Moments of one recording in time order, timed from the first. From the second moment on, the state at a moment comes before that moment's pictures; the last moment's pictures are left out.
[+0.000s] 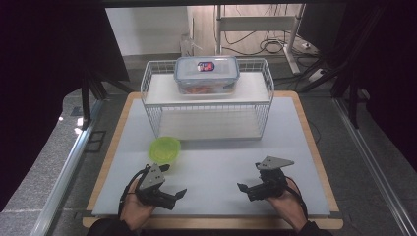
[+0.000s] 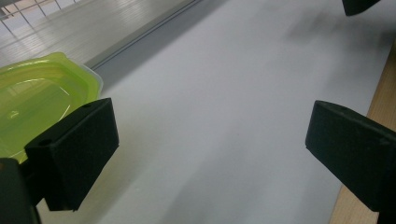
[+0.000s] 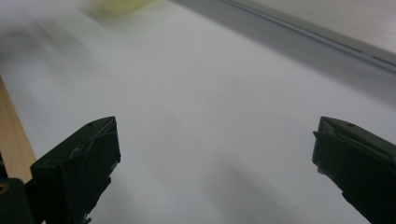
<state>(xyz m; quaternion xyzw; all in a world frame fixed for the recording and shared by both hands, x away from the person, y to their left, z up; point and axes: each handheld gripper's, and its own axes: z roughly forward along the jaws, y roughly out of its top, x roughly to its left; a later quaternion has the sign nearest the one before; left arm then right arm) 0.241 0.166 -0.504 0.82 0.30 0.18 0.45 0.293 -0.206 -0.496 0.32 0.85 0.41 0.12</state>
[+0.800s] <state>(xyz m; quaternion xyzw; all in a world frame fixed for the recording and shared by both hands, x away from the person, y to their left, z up) 0.282 0.219 -0.486 0.78 0.41 0.19 0.44 0.299 -0.208 -0.501 0.33 0.84 0.41 0.12</state>
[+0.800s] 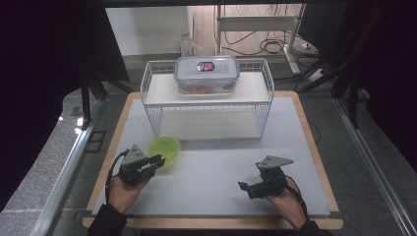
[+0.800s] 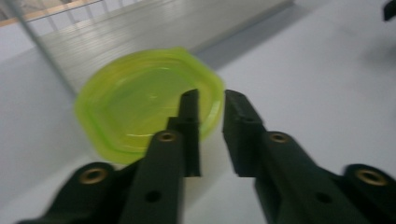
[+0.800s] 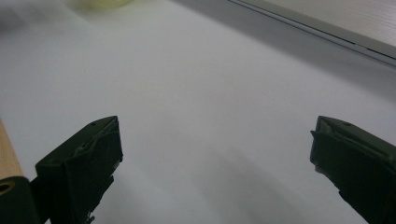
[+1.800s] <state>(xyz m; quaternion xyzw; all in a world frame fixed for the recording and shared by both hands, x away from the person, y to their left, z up) 0.349 0.238 -0.504 0.75 0.48 0.16 0.42 0.301 -0.205 -0.505 0.33 0.85 0.39 0.12</state>
